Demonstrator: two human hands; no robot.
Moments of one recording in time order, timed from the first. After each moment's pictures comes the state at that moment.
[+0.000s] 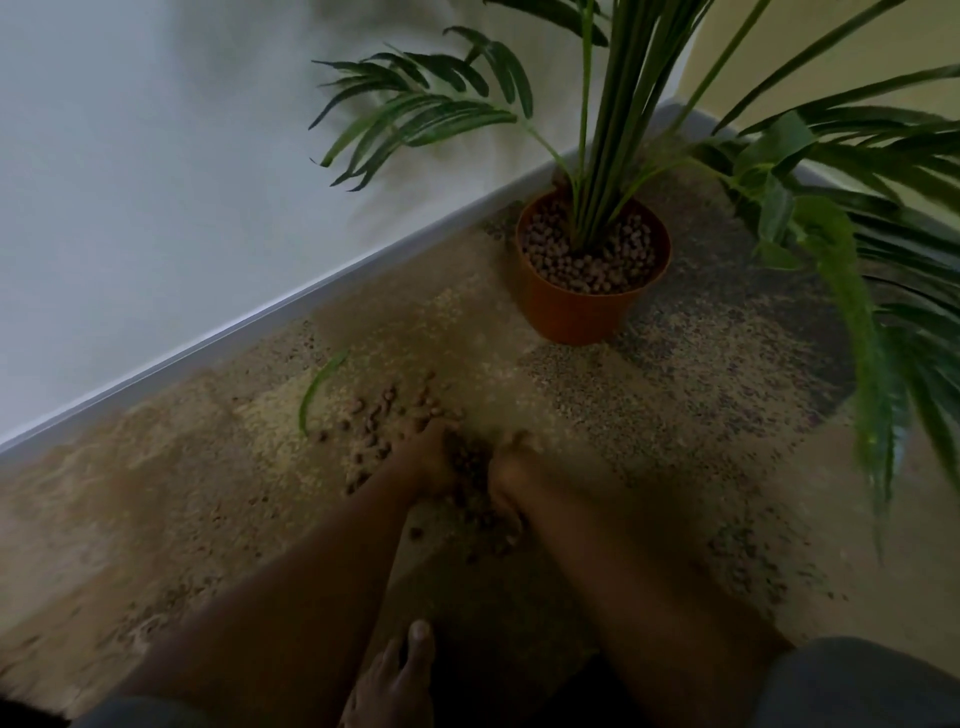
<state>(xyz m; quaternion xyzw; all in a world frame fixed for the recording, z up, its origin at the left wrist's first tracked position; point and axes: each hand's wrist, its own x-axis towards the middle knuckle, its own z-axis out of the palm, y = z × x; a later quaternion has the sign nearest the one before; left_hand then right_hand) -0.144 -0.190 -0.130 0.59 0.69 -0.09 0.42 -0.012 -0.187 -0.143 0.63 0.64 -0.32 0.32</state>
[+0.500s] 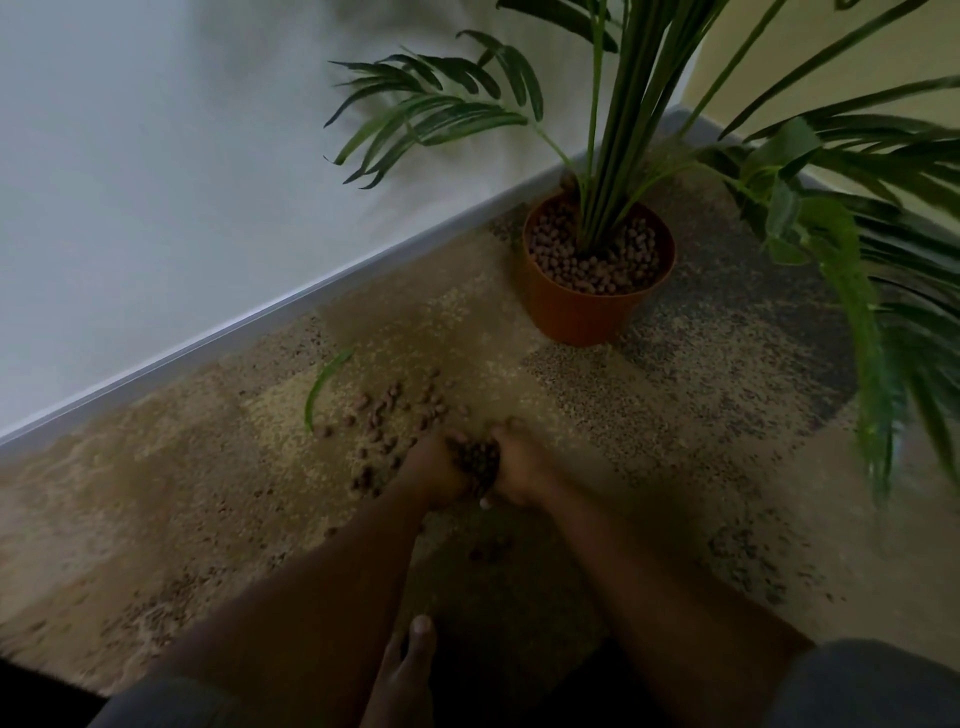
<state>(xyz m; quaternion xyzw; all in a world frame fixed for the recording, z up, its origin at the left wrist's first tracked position) -0.130 -0.211 -0.123 0.52 0.71 0.07 0.46 0.006 -0.199 -0.131 0.63 0.67 -0.40 0.03</state>
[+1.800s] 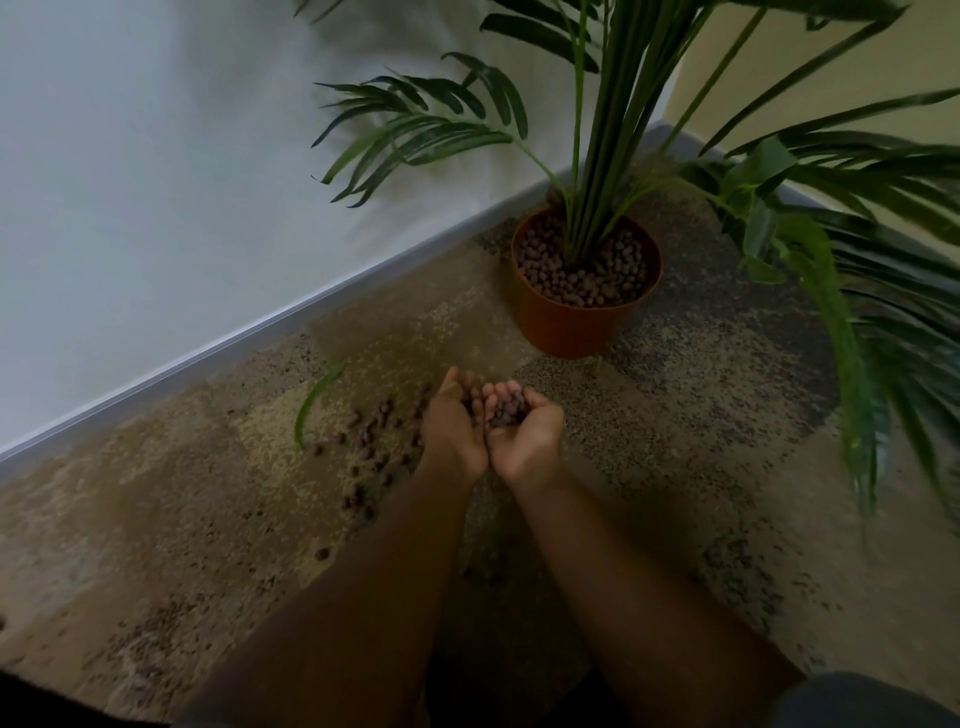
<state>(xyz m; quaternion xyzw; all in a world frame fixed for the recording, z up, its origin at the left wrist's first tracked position) -0.074 -0.169 -0.076 -0.07 0.49 0.57 0.65 -0.006 -0.164 -0.095 0.37 -0.17 -0.73 -0.56</state>
